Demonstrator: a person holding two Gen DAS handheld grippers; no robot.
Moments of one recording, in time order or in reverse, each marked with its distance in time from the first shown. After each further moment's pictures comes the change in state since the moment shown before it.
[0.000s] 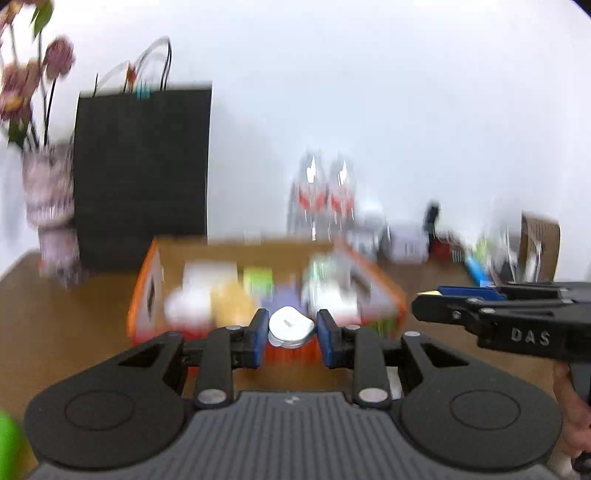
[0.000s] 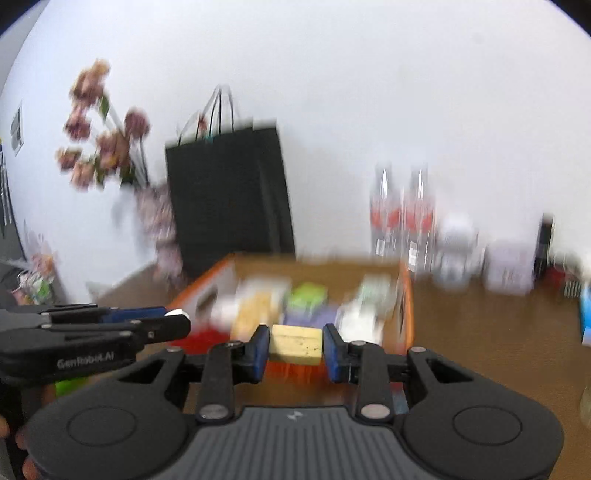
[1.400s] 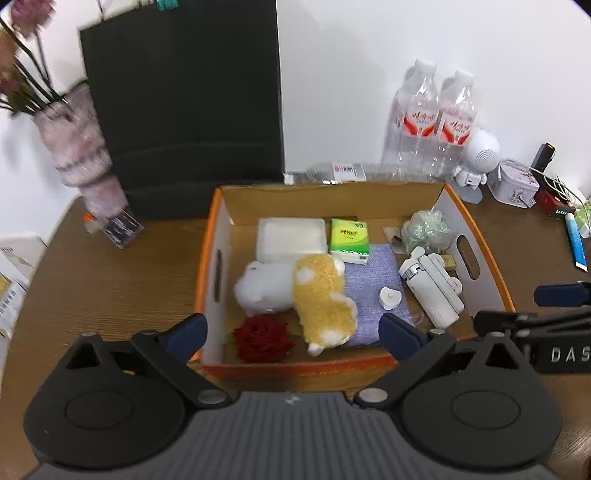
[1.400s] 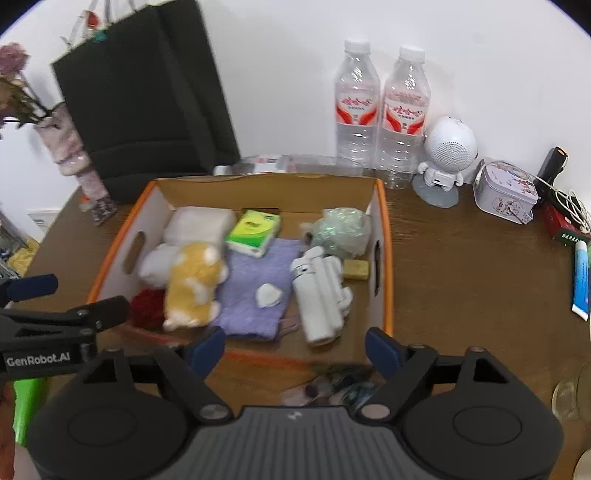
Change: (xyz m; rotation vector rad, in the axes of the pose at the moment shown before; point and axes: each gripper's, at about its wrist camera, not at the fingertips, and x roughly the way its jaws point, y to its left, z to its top) left arm 0.098 0.037 0.065 -0.043 0.460 0.268; right arm 0.127 -0.024 0.076 0.106 0.554 -0.135
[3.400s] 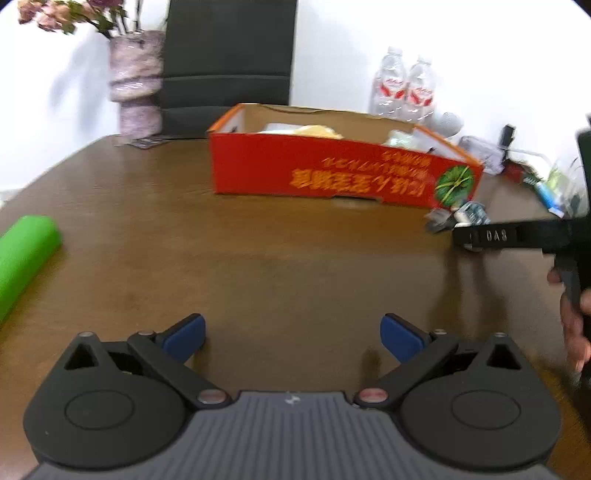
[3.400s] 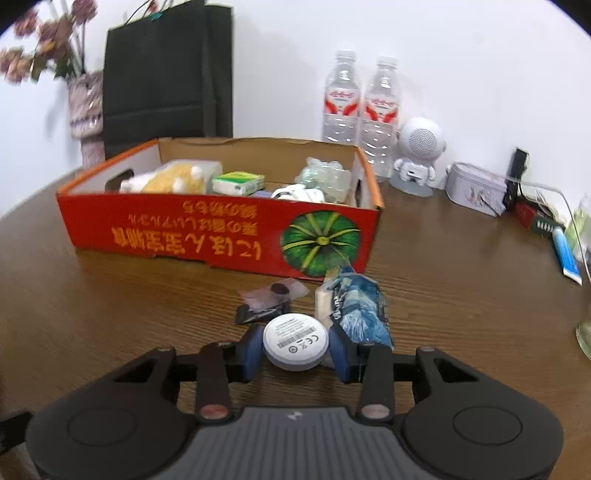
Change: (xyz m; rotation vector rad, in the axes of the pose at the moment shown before) left arm -0.002 -0.007 -0.248 -0.093 -0.232 -0.071; right arm 0.061 -0.022 -0.186 -0.085 -0.338 -0.094
